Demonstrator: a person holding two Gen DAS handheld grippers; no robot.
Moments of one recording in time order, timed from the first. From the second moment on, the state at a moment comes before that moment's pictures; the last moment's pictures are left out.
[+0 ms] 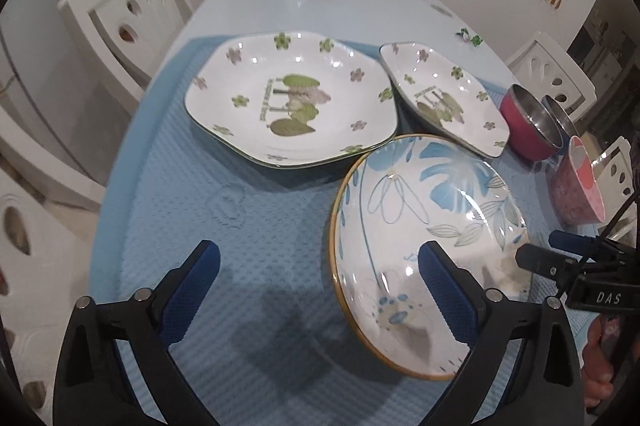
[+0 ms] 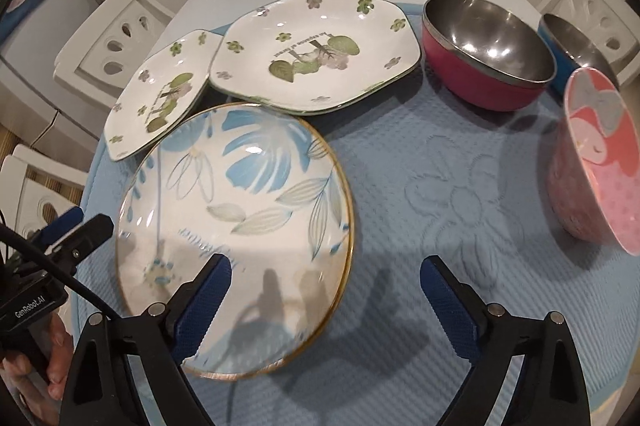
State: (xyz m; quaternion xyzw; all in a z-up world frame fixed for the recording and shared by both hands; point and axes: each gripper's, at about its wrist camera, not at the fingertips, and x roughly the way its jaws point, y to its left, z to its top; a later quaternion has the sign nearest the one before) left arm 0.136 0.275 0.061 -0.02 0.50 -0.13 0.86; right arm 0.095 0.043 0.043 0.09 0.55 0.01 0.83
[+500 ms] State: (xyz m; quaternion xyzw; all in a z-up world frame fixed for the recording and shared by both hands) left arm 0.152 0.263 0.027 -0.05 0.53 -0.17 0.83; right arm 0.120 0.038 0.015 0.10 0.55 0.04 0.83
